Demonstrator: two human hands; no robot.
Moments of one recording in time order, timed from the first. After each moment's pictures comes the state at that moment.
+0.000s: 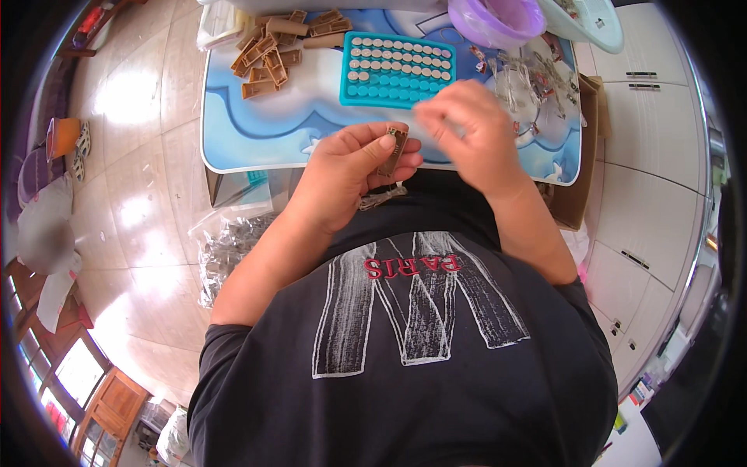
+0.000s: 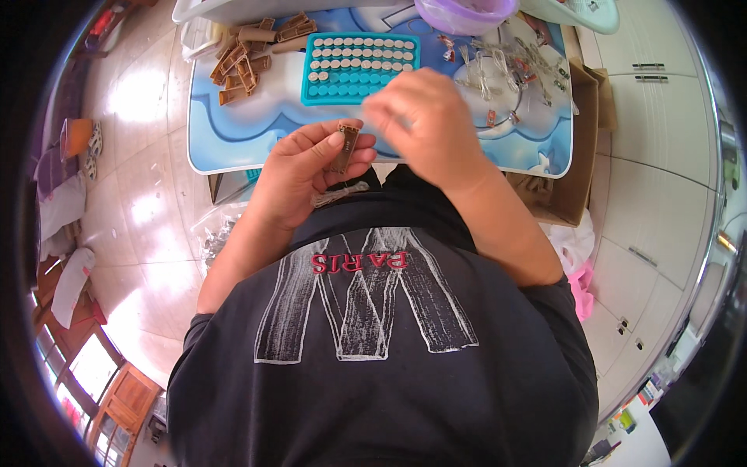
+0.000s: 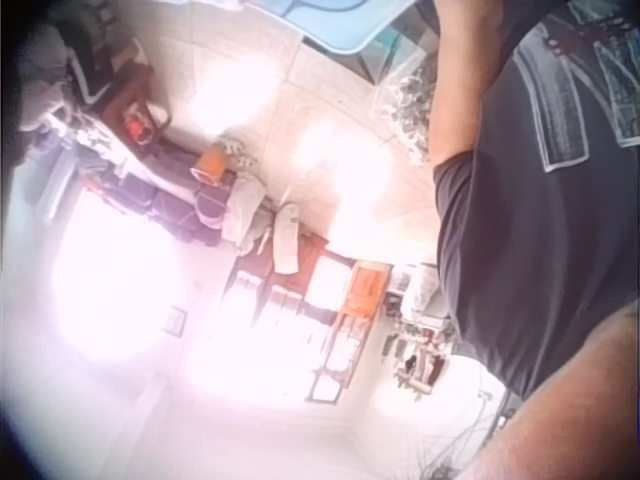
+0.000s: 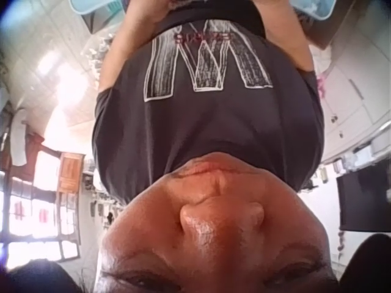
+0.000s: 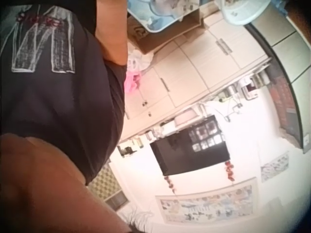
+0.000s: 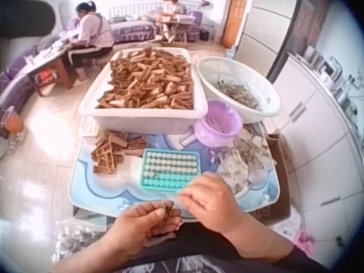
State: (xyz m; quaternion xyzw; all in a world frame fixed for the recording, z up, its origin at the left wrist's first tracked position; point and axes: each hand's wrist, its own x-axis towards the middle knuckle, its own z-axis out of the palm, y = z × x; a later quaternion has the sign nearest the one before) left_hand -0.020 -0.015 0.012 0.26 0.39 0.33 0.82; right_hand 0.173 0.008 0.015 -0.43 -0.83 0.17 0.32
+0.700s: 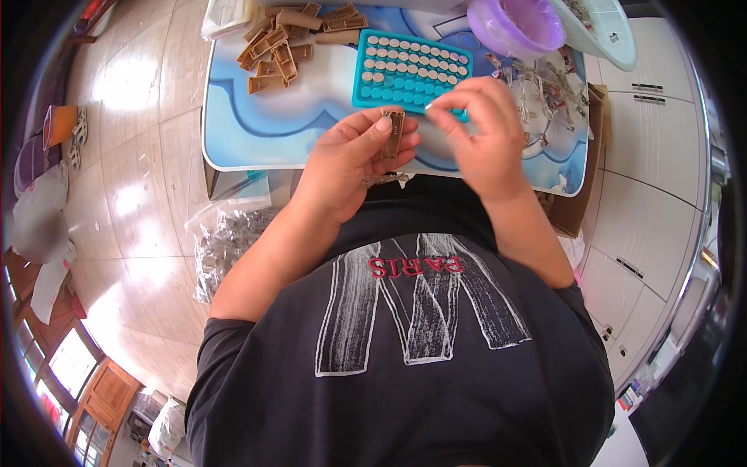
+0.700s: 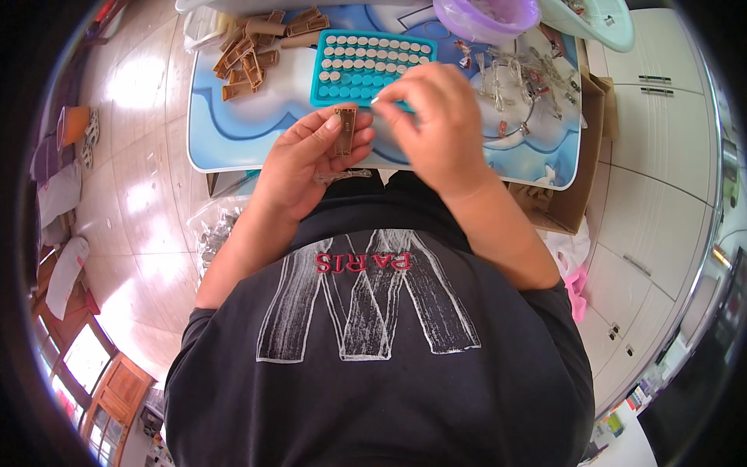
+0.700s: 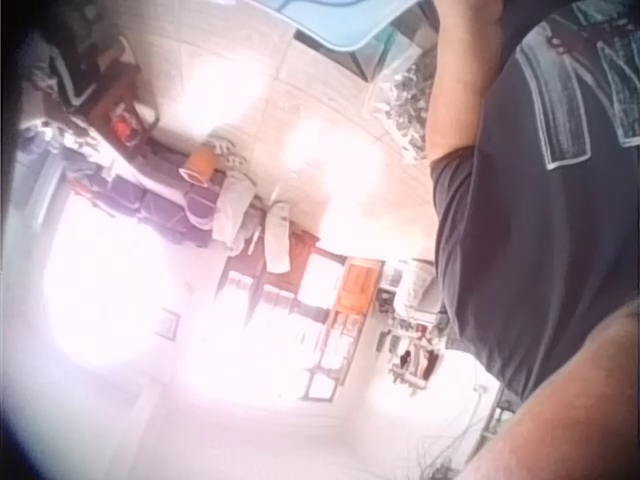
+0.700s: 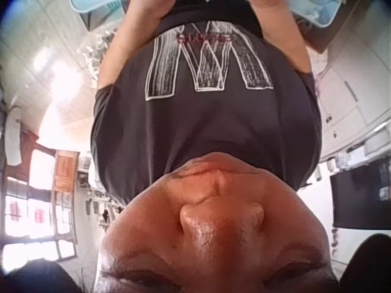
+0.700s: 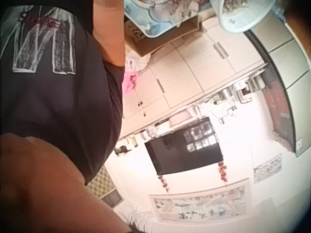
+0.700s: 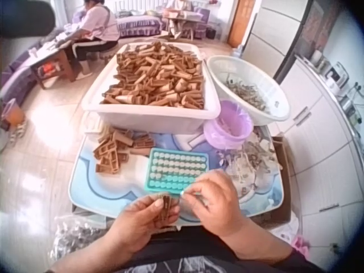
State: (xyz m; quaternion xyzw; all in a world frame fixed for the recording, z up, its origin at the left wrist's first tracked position) left_hand -0.024 -0.003 -0.009 0.16 0.37 0.40 0.82; right_hand 0.162 0.016 0.007 -0.47 -0.78 0.10 0.41
